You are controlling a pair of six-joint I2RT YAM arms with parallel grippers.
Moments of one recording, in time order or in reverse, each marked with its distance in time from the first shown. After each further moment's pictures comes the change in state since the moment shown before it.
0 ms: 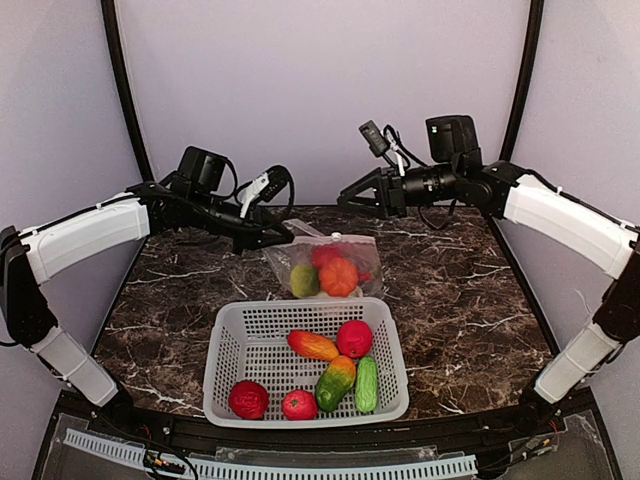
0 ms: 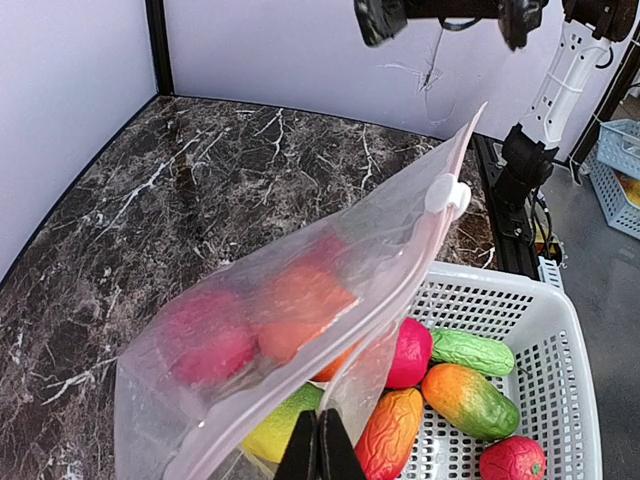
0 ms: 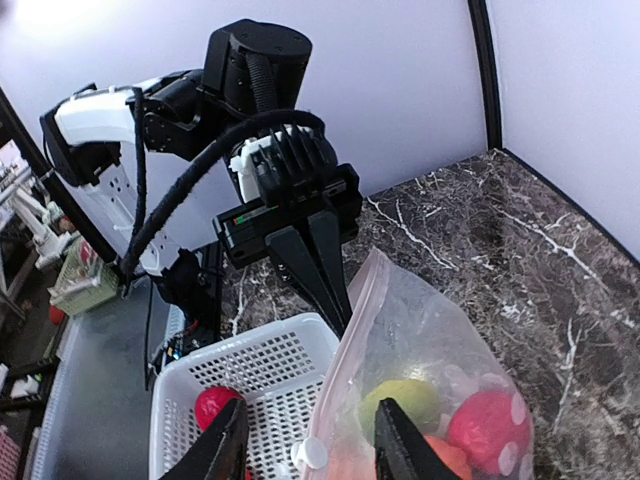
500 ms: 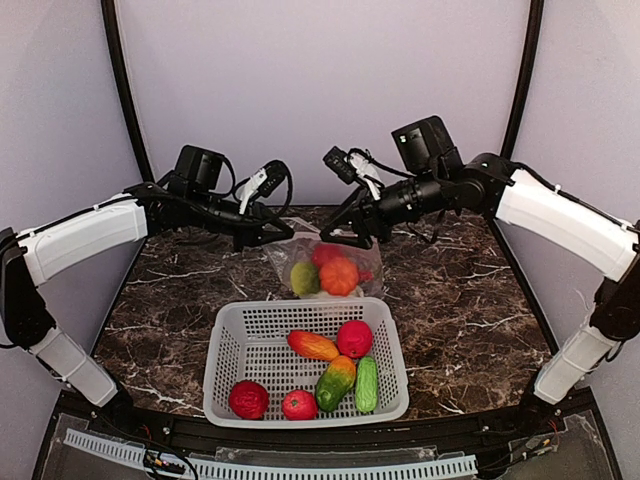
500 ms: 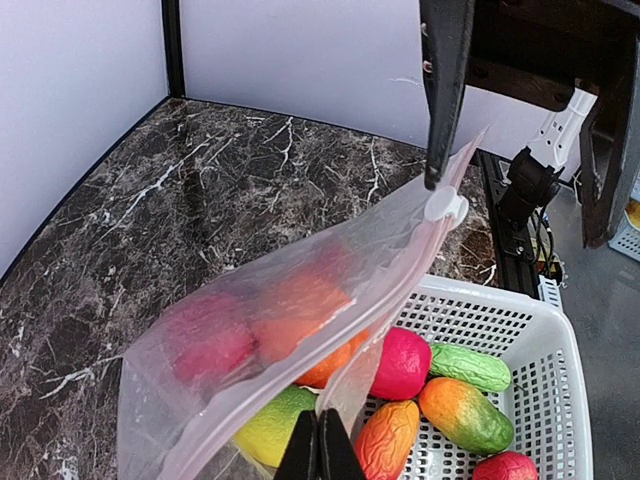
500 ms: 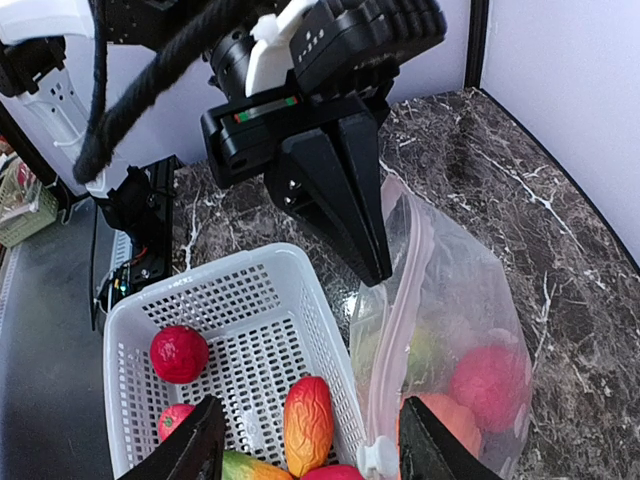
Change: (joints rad) left arm -0.002 -0.012 -0.021 0.043 -0.013 -0.066; right arm 0.164 0.038 0.145 -0.312 0.298 -0.190
